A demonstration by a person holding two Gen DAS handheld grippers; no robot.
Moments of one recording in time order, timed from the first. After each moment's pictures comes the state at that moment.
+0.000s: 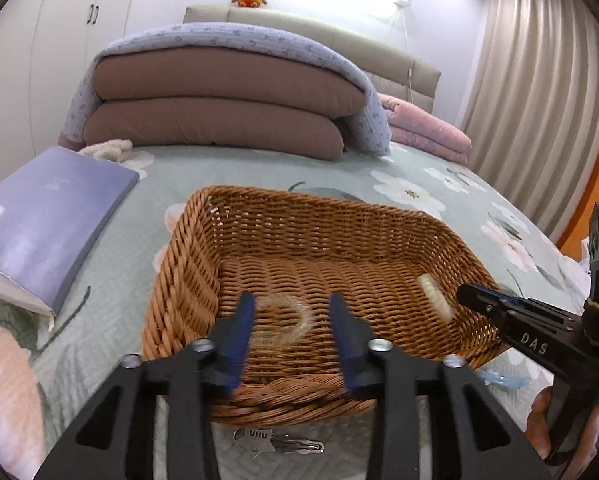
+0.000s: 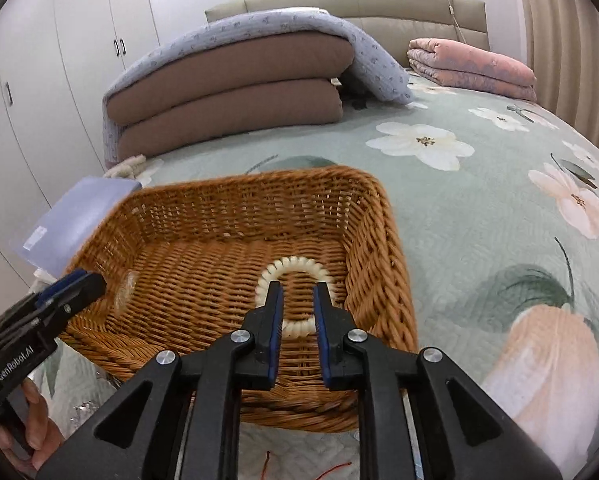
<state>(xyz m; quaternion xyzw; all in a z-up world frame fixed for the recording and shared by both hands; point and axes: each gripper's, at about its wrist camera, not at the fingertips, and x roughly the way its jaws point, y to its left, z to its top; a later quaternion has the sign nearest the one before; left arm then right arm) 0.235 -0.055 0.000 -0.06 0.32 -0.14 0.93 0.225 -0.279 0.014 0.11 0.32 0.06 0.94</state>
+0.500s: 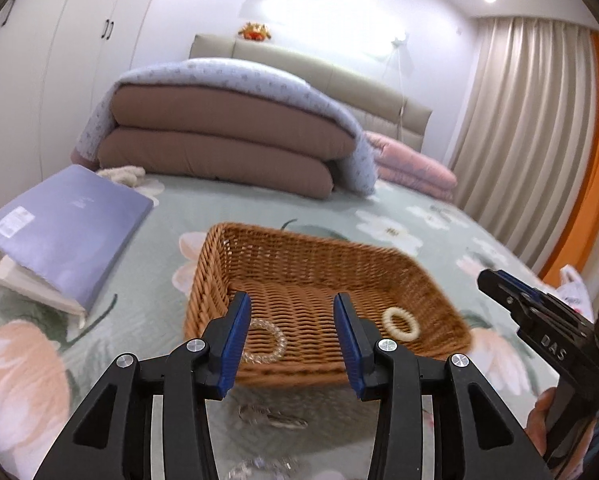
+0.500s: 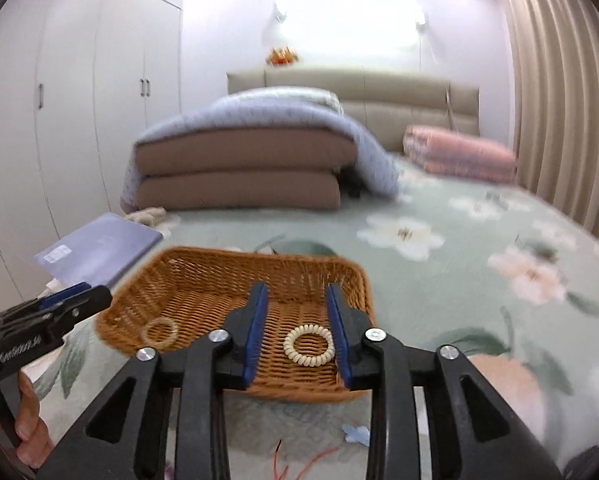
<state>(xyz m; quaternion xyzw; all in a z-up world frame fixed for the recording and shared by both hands) 0.182 -0.027 0.037 -0.10 0.26 -0.16 0.95 0.121 -0.247 0.085 0.02 0.17 0.03 0.98</state>
